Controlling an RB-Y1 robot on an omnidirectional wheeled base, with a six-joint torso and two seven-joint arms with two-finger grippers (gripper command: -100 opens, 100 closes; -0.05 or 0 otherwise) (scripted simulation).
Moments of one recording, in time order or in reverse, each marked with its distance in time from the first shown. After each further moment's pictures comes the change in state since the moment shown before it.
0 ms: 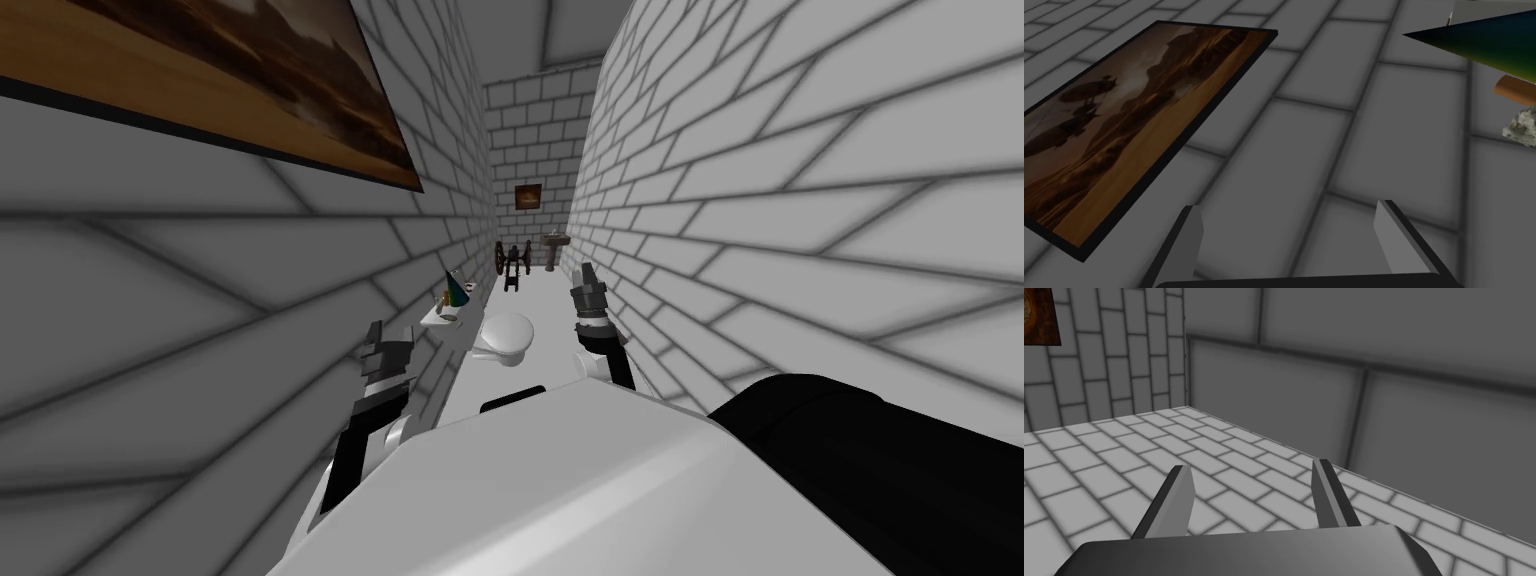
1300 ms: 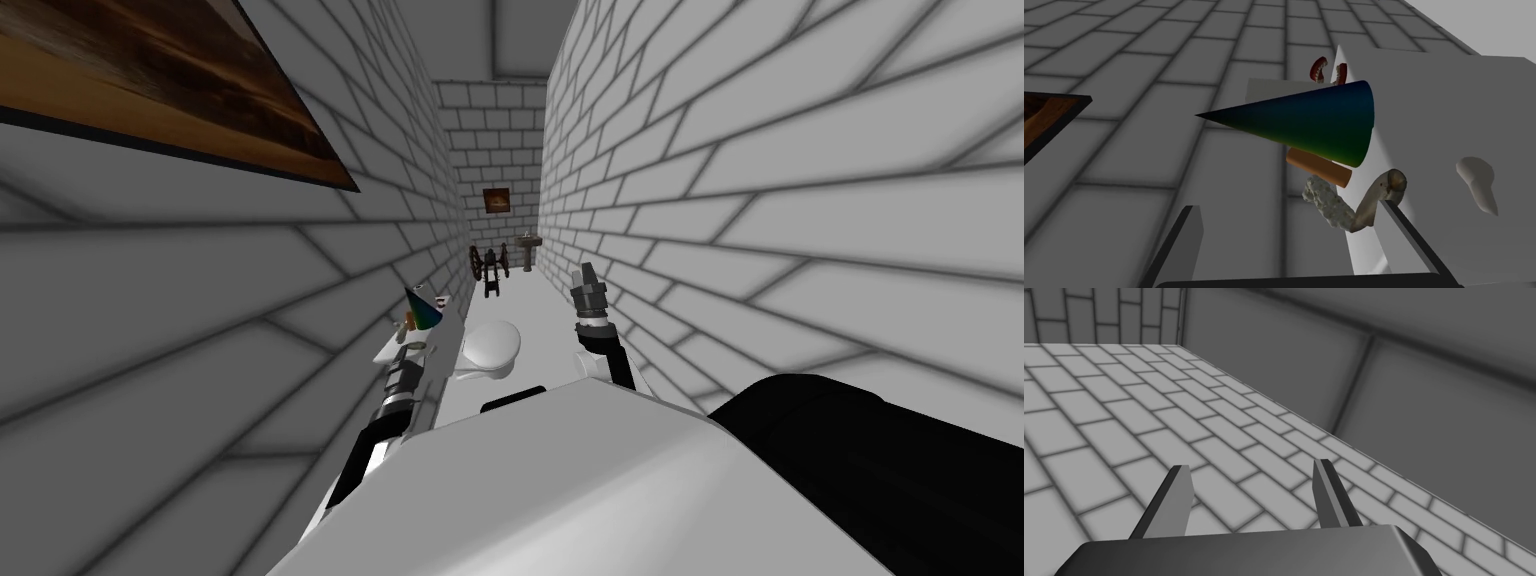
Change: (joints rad) left arm 0.031 0.085 -0.009 0.242 0.118 0.196 -0.019; right arm 0.000 0.000 0.000 0.000 0.000 0.000 0.000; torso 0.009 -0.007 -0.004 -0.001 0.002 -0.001
